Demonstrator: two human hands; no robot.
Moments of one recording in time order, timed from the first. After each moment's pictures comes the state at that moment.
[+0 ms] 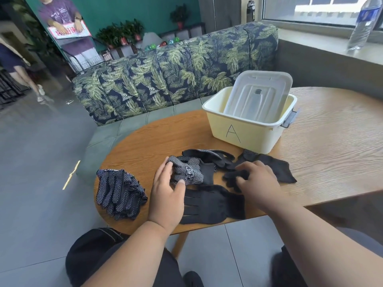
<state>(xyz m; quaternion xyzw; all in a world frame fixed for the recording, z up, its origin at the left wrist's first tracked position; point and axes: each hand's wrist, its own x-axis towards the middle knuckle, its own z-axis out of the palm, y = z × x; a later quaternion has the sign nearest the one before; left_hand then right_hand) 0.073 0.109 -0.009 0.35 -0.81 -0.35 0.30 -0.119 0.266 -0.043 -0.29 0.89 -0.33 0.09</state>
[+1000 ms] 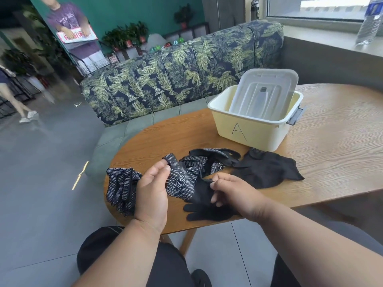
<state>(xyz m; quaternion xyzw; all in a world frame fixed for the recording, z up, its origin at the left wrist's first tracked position) 0.091 0.107 0.030 0.35 -0.55 -0.61 0.44 -0.060 0.239 -0.019 -0.29 0.58 -0.60 0.47</state>
